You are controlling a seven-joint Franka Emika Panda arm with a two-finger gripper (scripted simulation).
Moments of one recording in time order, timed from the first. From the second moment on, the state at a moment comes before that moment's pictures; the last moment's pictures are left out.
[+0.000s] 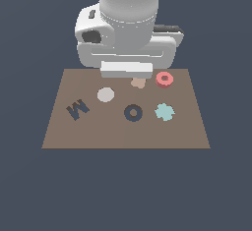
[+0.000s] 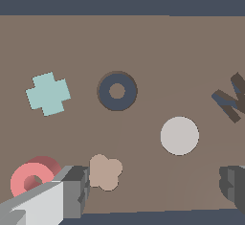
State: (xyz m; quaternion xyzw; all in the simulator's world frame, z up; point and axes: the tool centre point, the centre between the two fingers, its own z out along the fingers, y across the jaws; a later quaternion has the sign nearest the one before) arm -0.023 0.000 0.140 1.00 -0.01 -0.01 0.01
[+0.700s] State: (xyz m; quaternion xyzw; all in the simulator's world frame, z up) arm -0.077 0.109 0.069 1.00 0.00 0.00 0.00
